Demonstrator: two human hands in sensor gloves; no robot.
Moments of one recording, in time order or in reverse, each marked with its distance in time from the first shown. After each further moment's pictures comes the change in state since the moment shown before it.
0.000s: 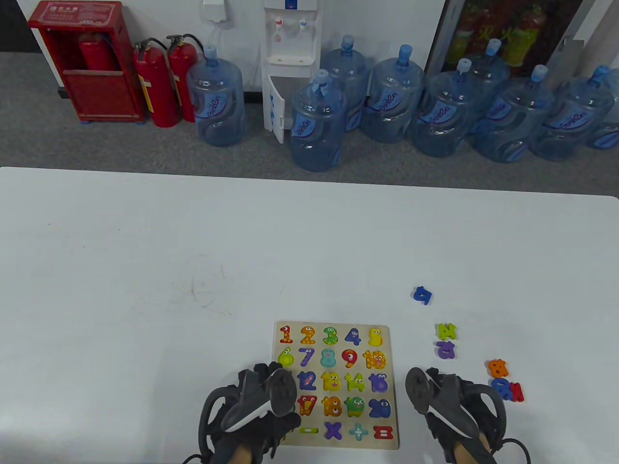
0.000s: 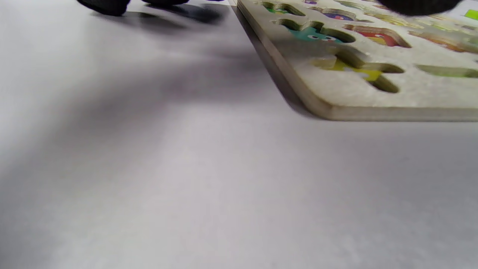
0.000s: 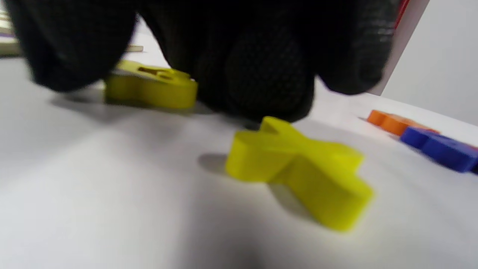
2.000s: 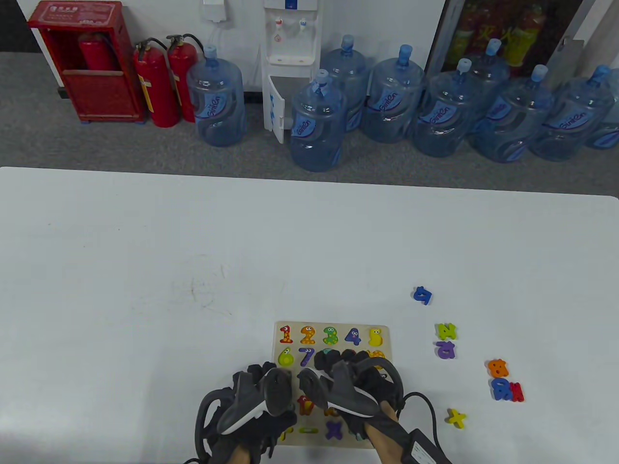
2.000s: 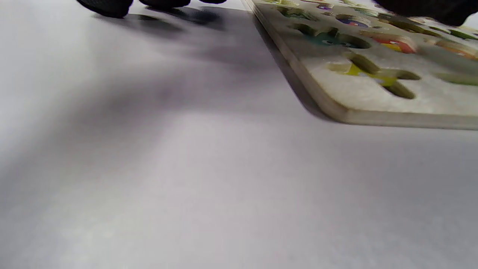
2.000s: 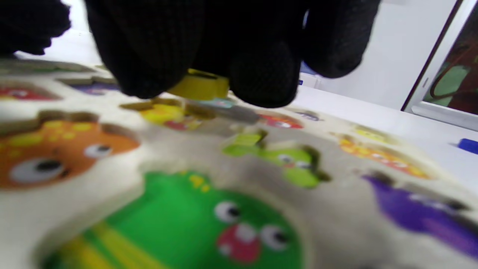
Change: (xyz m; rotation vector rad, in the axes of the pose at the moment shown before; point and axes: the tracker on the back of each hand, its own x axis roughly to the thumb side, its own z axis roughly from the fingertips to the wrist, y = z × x) left_hand -0.007 0.001 0.003 0.016 0.042 0.031; right_hand 0.168 -0.040 -0.006 -0.151 -0.433 0.007
